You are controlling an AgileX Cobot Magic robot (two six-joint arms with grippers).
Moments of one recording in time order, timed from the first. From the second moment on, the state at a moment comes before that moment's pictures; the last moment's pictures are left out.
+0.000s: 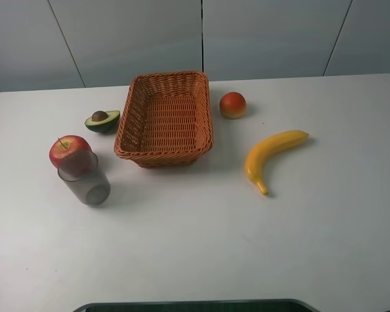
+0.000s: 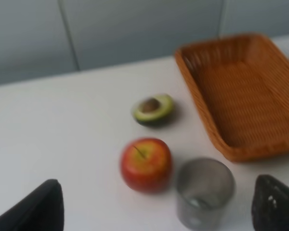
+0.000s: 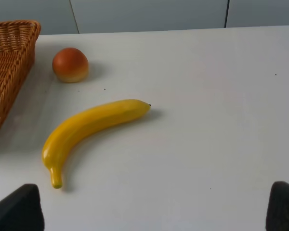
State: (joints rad) left arm -0.07 0.40 -0.58 -0.22 0.83 0.24; right arm 0.00 0.00 -0.50 0.09 1.10 -0.02
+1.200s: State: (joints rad) left arm -0.51 1.35 -0.84 -0.05 0.92 -0.02; right arm 0.00 0.00 -0.50 0.09 1.10 -0.02
